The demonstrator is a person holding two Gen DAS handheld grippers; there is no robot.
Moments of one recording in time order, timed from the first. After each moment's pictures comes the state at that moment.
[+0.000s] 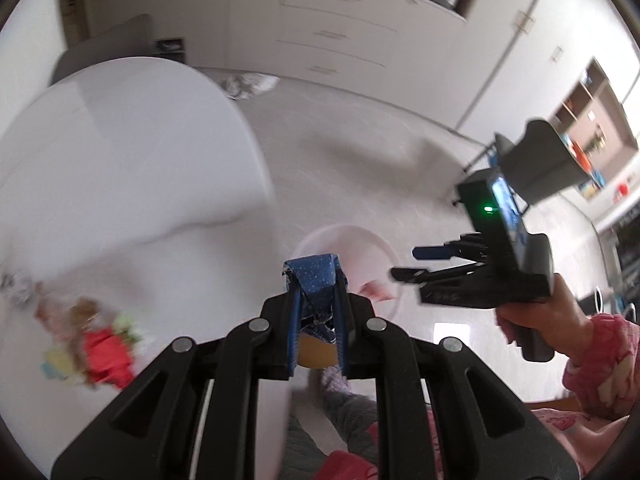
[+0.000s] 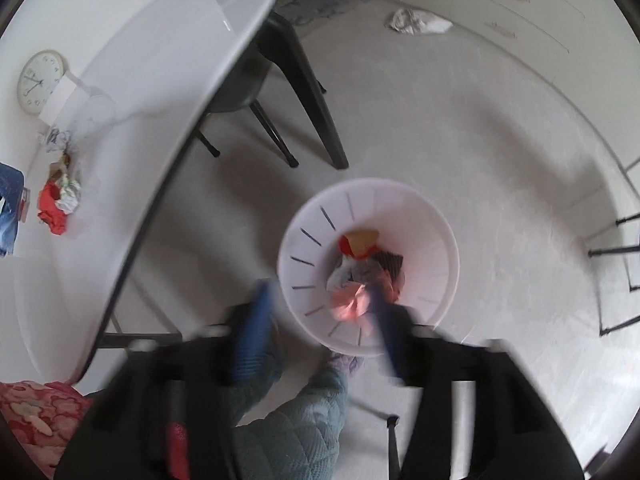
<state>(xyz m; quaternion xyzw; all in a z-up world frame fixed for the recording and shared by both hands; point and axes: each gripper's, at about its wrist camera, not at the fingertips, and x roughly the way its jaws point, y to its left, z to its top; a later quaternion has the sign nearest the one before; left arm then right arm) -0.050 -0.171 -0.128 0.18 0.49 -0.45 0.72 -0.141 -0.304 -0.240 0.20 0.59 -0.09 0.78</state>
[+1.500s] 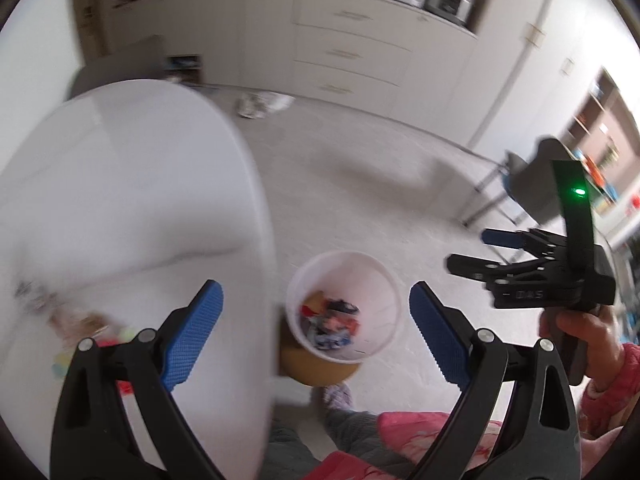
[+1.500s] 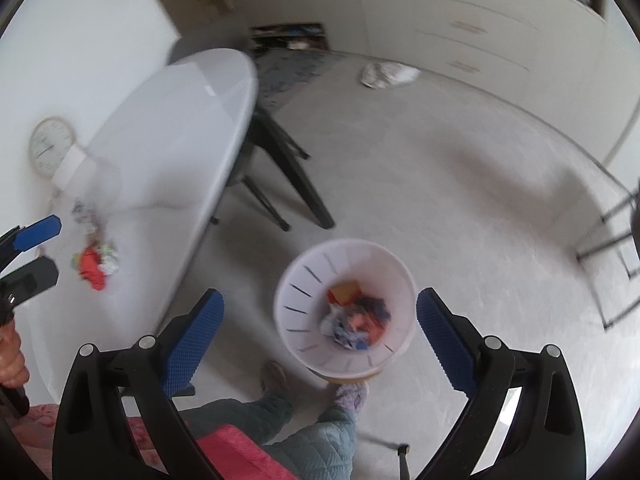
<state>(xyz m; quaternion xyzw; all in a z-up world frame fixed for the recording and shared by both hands) -0.054 -0.174 -0.090 0.16 0.46 -0.40 0.77 -0.174 -0.326 -0.142 0.21 0.49 -0.13 0.84</state>
